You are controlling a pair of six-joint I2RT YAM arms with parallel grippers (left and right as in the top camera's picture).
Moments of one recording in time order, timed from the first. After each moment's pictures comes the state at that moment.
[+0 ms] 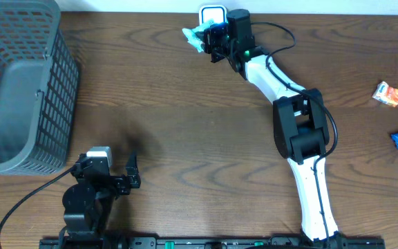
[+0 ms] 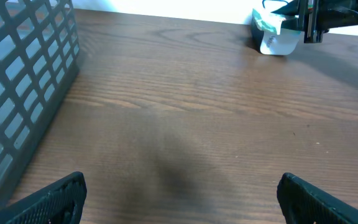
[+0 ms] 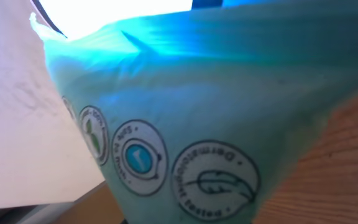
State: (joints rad) left arm -0.02 0.16 0.29 -0.52 0.07 -0.10; right arm 0.34 2.53 2.02 -0.04 -0.44 1.69
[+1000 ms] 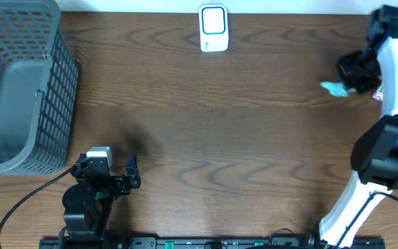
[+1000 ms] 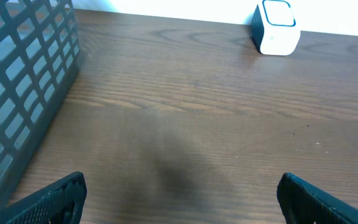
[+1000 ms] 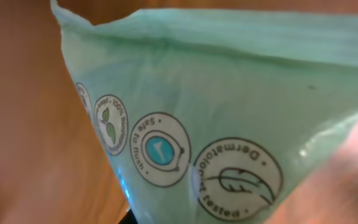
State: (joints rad) left arm -0.02 0.16 0.29 -0.52 0.07 -0.10; right arm -0.26 2.15 2.00 -1.36 0.02 0.97
